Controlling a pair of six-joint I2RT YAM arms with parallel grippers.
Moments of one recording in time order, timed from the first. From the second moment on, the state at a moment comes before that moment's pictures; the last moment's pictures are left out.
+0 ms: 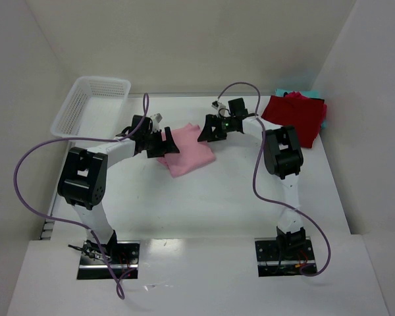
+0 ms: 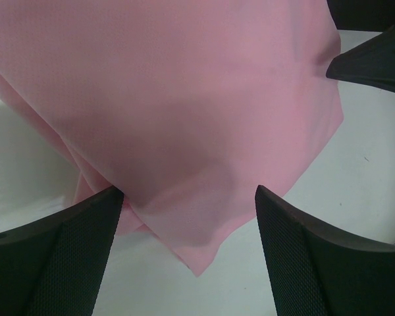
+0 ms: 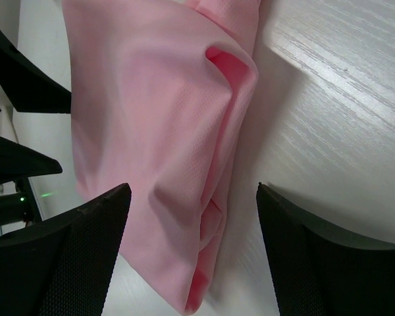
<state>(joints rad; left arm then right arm) -0.23 1.81 1.11 -0.14 0.40 -0.45 0.28 2.30 1.66 -0.23 -0.81 0.20</state>
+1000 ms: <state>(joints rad) -0.23 1.83 1.11 -0.14 0.39 -0.43 0.32 2.35 1.66 -0.22 -0.86 0.25</state>
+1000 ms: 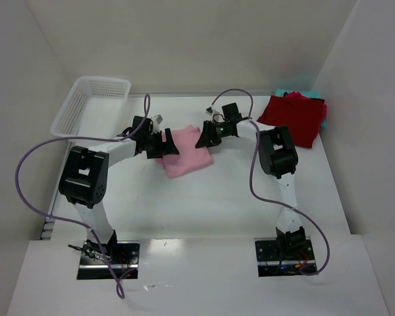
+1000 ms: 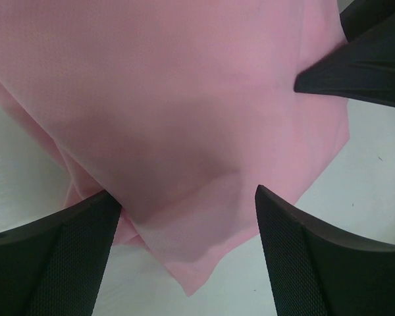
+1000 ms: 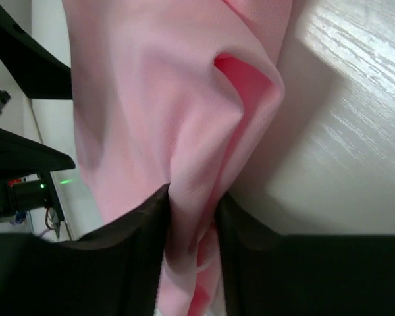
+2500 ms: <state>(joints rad) -0.20 1.46 1.19 -0.37 0.22 -0.36 0.22 2.26 2.05 -0.66 0.02 0.09</state>
